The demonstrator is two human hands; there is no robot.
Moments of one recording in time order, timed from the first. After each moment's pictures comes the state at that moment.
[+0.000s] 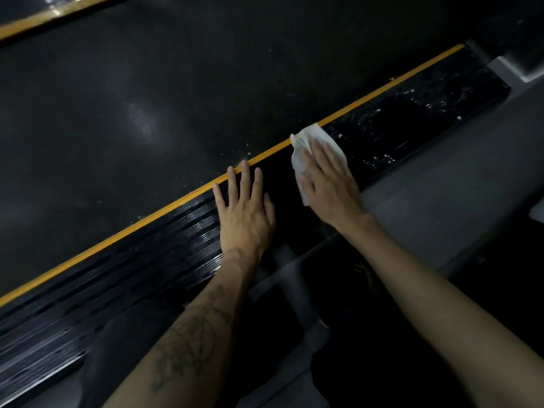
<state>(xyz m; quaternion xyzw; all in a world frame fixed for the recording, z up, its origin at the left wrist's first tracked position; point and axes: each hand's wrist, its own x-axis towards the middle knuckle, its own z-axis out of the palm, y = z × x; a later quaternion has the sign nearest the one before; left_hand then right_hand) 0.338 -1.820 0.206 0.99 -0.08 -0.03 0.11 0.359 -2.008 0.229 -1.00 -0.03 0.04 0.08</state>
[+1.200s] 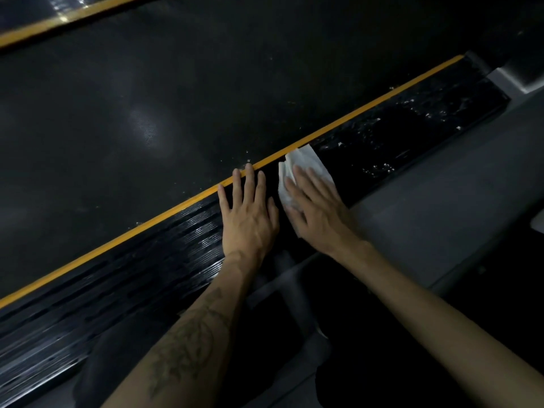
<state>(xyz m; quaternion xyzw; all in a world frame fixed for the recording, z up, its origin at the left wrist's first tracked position) 0.346 -1.828 0.205 0.99 -0.09 -0.04 0.09 0.332 -2.000 0.219 -0.99 -0.13 0.03 0.11</state>
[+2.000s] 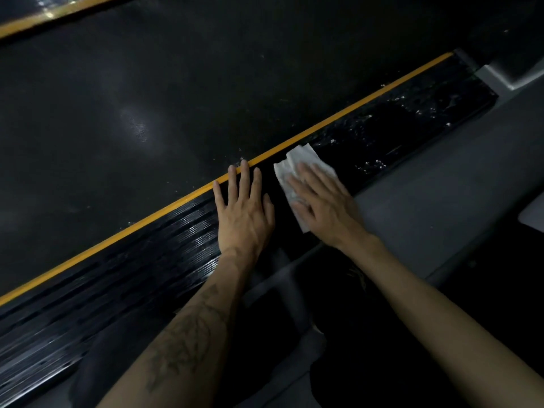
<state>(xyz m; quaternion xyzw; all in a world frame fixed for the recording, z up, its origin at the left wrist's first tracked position) 0.347 -1.831 0.210 0.99 -0.09 -0.04 0.10 0.331 -2.024 0.219 -0.99 -0.12 0.01 0.09</state>
